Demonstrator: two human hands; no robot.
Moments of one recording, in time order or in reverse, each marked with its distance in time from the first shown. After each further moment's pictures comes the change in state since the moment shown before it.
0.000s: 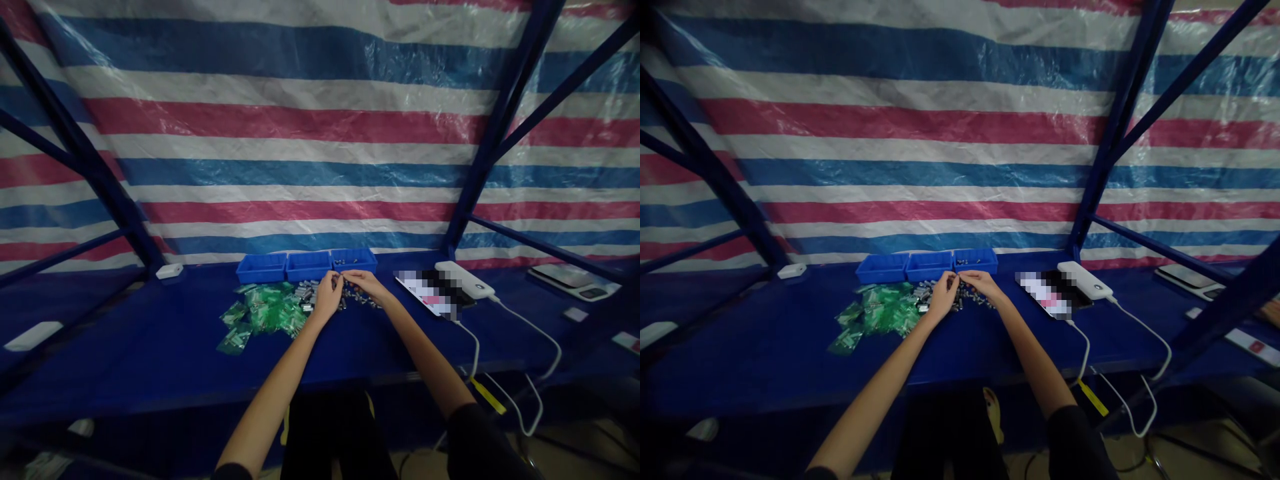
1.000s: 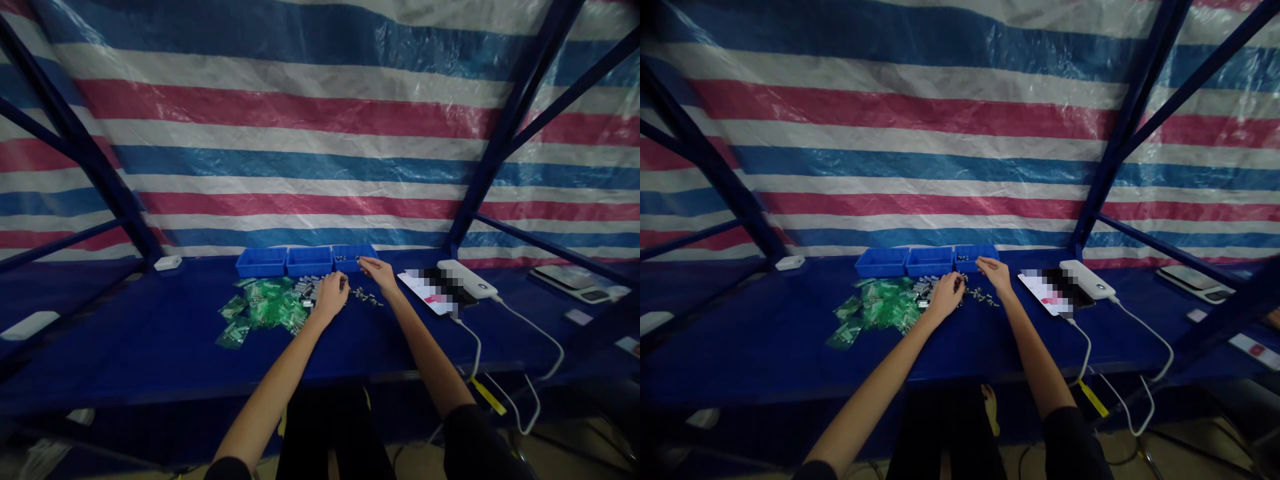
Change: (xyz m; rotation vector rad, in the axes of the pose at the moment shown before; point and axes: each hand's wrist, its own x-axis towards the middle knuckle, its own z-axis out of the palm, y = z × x) left_hand -0.007 0.018 -0.004 0.390 -0.136 0.111; right_hand 0.006 -0.001 -0.021 -0.045 0.366 -0.136
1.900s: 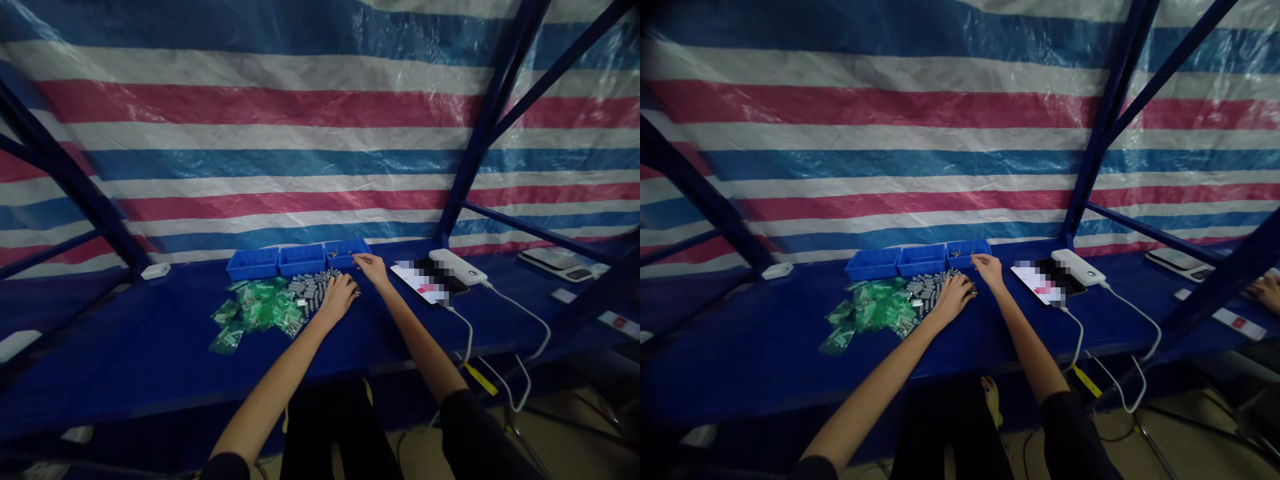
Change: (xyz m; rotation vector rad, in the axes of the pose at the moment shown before) left_hand -0.007 0.012 0.016 0.057 -0.209 0.344; right_hand 0.002 0.002 0.000 -0.073 0.038 -0.027
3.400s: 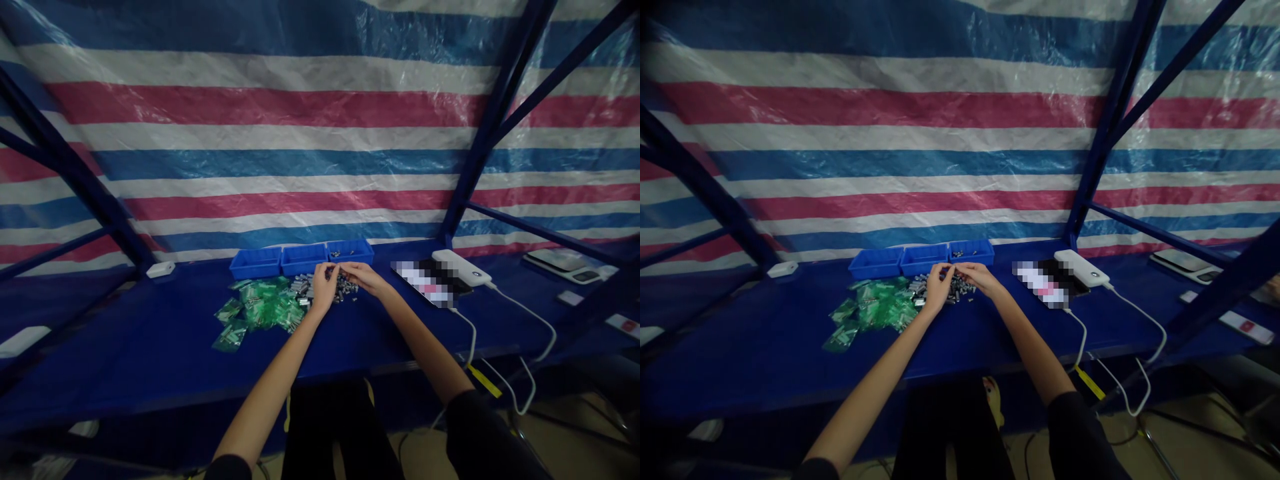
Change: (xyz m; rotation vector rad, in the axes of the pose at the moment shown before) left_hand 0.009 -0.024 -0.008 -0.513 0.573 -0.409; right_hand -0.014 -0.004 0.021 0.401 -0.455 0.268
